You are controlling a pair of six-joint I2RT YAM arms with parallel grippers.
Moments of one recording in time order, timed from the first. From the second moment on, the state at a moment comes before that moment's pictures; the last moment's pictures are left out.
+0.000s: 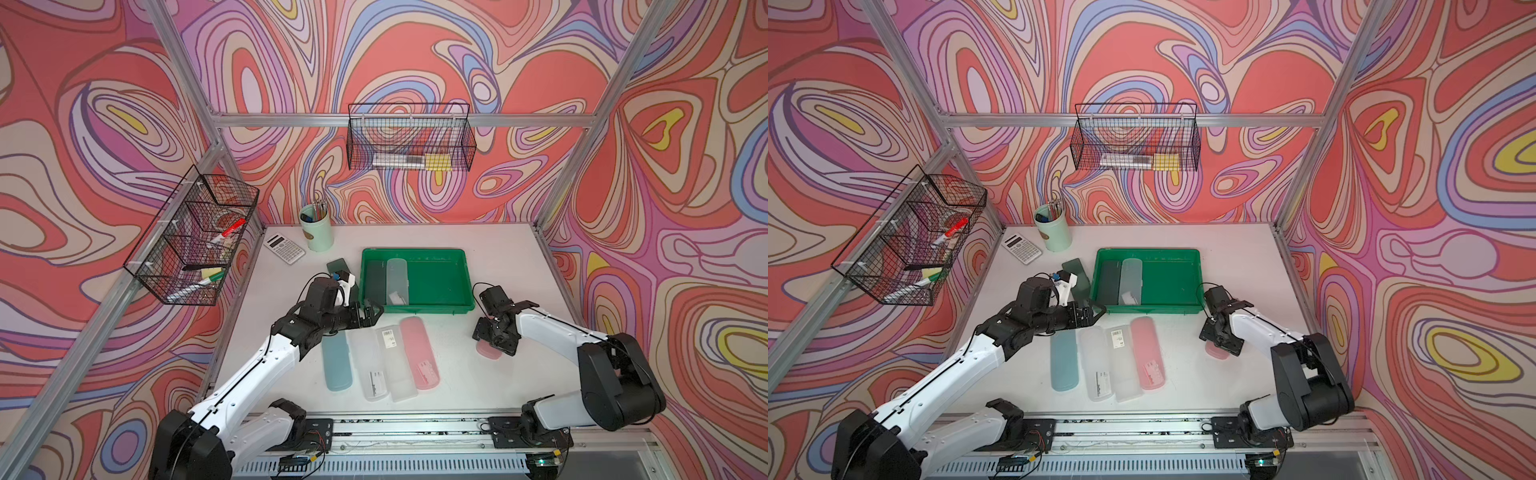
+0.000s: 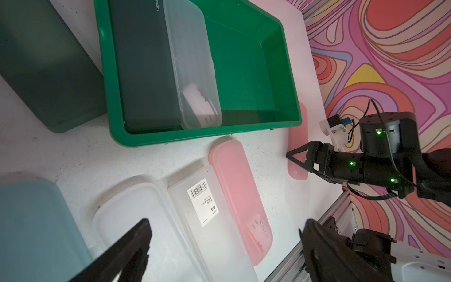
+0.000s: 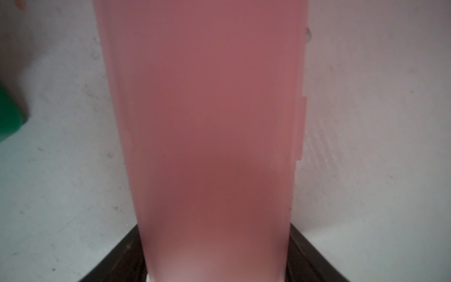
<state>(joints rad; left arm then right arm) -0.43 1.06 0.75 -0.40 0.36 -0.57 0.26 1.44 0.72 -0.68 0.13 0.73</state>
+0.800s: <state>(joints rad) -0.43 1.26 0.96 -0.28 0.45 -0.65 0.26 1.24 0.87 -0.85 0.30 0.72</state>
